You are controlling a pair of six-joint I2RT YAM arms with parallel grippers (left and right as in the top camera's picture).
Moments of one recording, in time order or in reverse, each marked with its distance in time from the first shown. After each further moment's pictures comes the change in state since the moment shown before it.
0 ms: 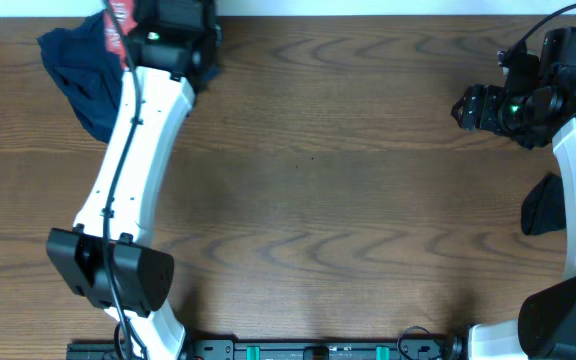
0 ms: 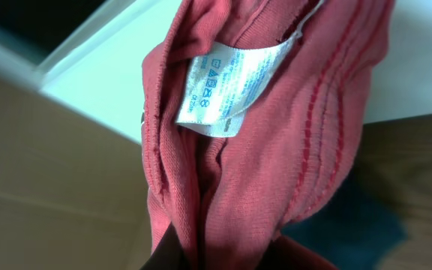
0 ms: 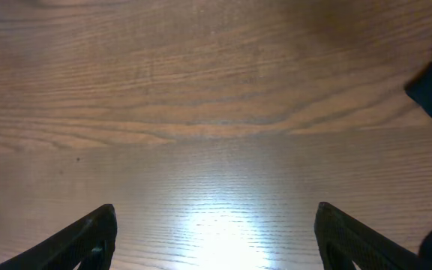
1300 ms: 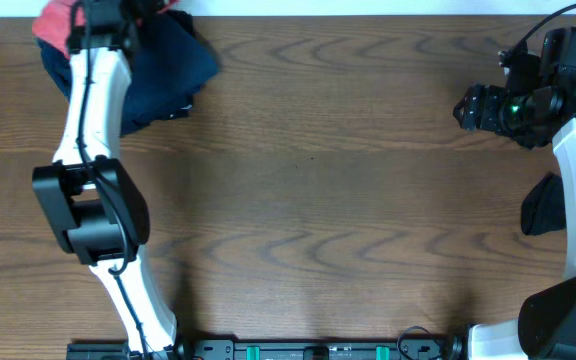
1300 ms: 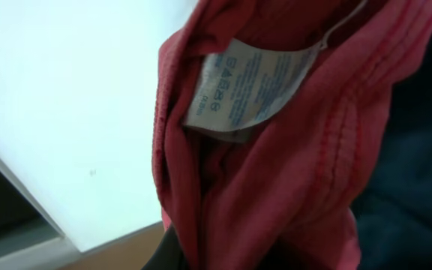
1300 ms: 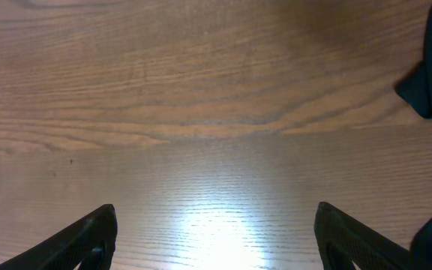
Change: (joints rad) left arm 0.322 0.275 -0.010 0.312 0.388 1.091; right arm 0.000 0.000 0.000 0.000 0.025 0.000
